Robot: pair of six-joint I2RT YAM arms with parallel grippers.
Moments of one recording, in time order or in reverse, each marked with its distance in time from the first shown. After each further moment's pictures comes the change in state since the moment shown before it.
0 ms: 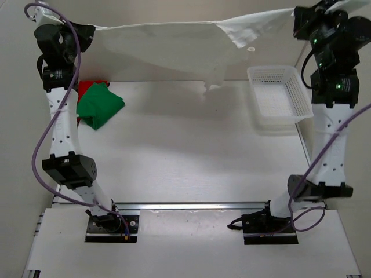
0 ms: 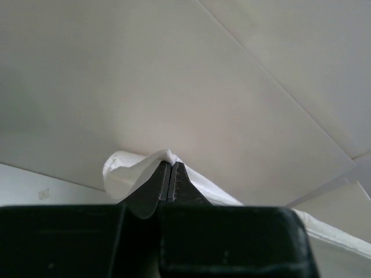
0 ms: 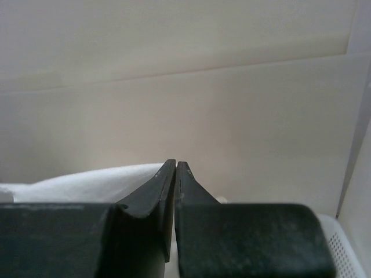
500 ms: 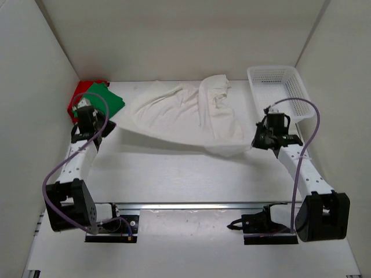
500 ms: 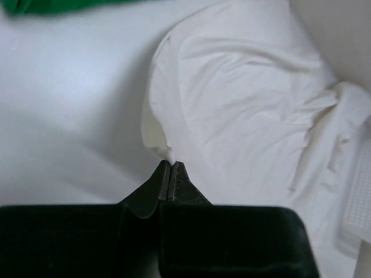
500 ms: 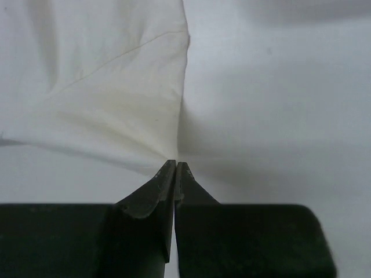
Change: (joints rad) left arm -0.015 -0.427 -1.181 0.119 -0.134 0.089; right arm 0.139 -0.386 -1.389 -0.080 0.156 0.005
